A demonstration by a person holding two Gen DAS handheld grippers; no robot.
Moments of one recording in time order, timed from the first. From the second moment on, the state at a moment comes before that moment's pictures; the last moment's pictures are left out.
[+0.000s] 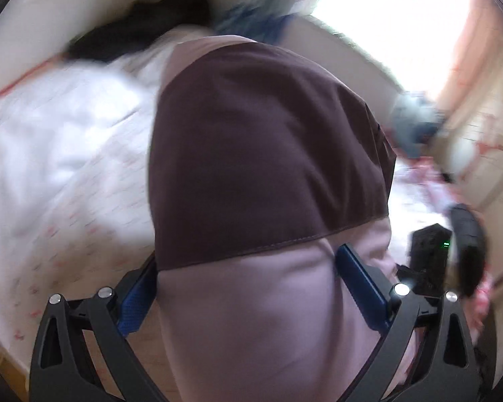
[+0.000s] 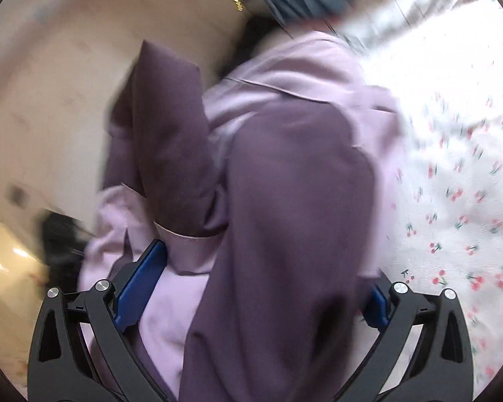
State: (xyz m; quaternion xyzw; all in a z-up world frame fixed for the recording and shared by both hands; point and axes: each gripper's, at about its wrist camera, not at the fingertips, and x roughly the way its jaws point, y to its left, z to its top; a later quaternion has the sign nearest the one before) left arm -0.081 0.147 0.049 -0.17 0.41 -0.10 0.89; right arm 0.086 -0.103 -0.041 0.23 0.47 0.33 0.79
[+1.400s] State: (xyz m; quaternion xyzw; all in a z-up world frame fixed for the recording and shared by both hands) left arm -0.068 0.183 -0.005 -0.19 0.45 -0.10 0.87; right arm 0.022 -0.122 -0.026 0.18 0.47 0.23 0.83
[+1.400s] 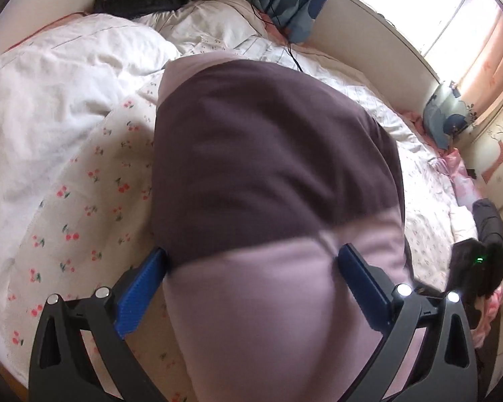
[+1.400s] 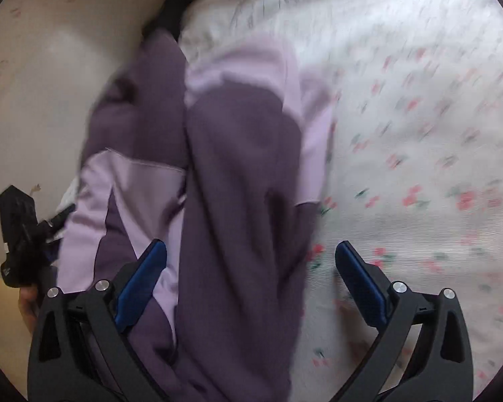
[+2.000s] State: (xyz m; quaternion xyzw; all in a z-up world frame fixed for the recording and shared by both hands) left arm -0.087 0.178 -0.011 -0.15 0.46 -0.13 0.86; right arm -0.015 -0.097 0.043 0.08 0.42 0.16 0.89
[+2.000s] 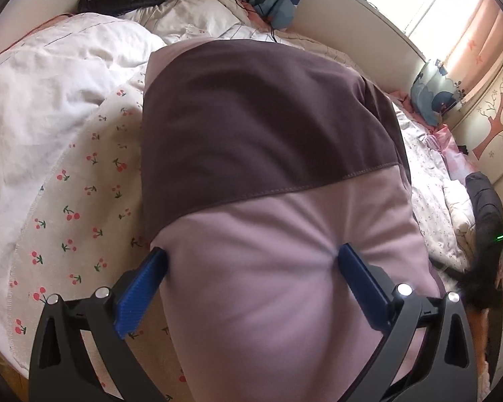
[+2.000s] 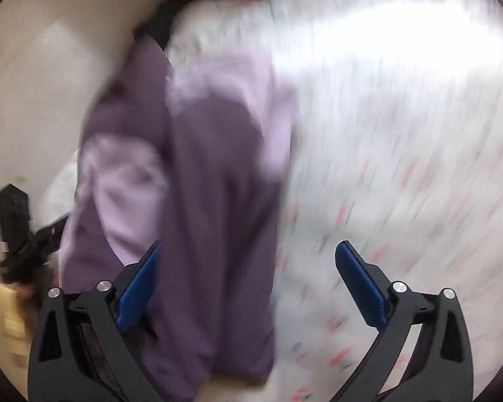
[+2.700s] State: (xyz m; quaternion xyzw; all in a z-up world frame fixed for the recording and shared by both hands) left arm -0.104 0.155 0.013 -0.04 0.41 -0.09 0.90; right arm 0.002 -0.058 0.060 0.02 0.37 0.21 0.91
